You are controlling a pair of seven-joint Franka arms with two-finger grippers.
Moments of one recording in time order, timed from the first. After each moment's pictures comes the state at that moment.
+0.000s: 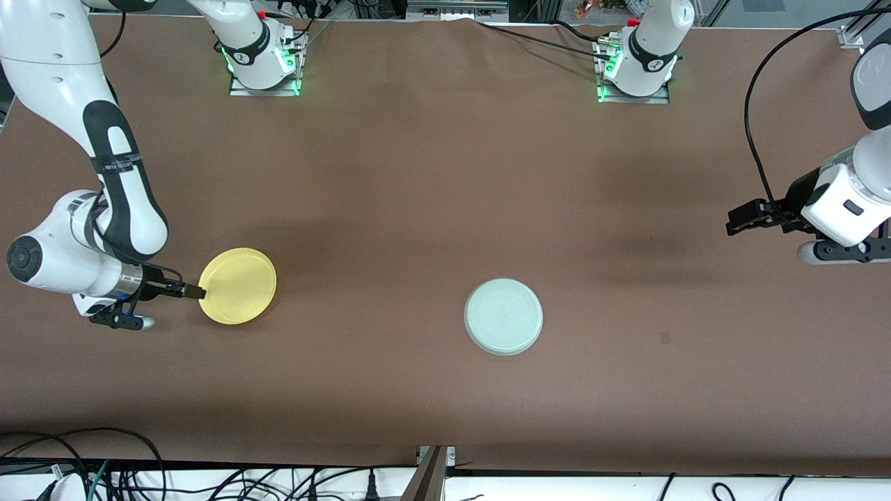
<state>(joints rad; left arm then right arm) 0.06 0.17 -0.07 -1.58 -0.02 1.68 -0.08 -0.05 0.69 -0.09 -1.68 0.25 2.26 -0.13</state>
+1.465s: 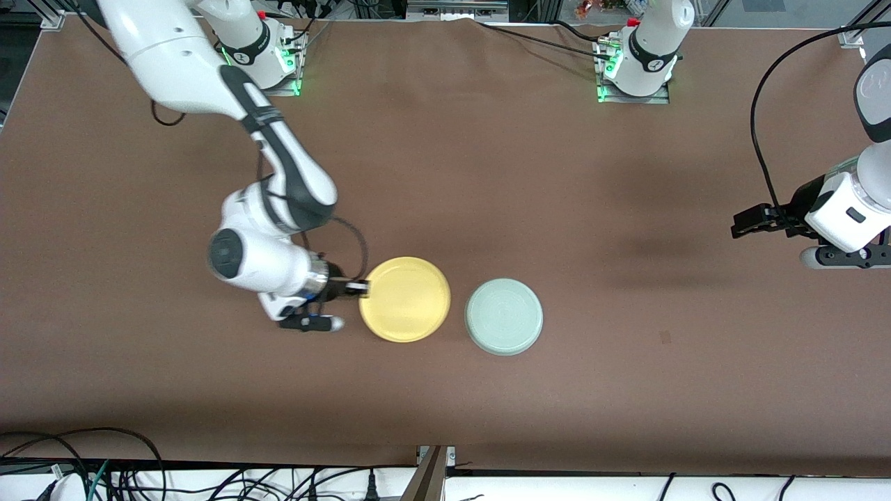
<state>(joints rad) 0.09 0.20 -0.07 -1.58 -0.02 1.70 -0.03 0.28 0.78 0.23 -1.41 0.26 2.33 0.33</state>
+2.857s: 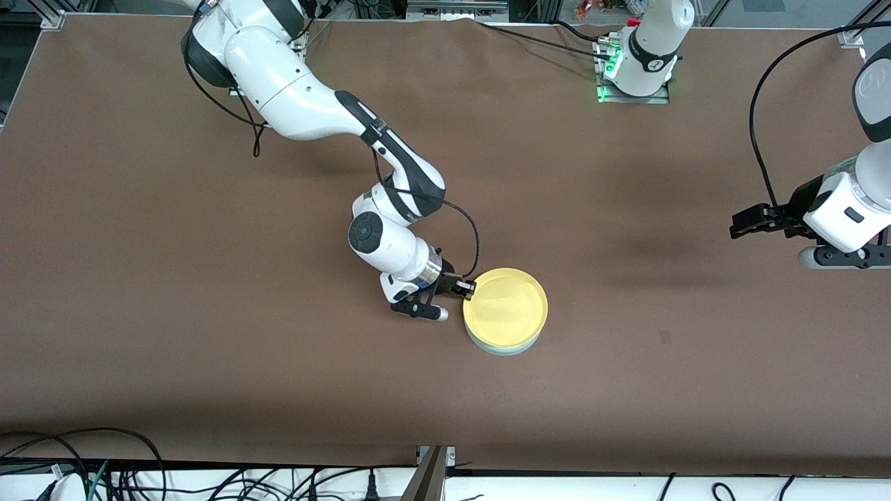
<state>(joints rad) 0.09 0.20 -0.07 -1.58 -0.02 1.70 -0.03 0.52 1.09 0.23 -1.10 0.26 2.56 0.68</state>
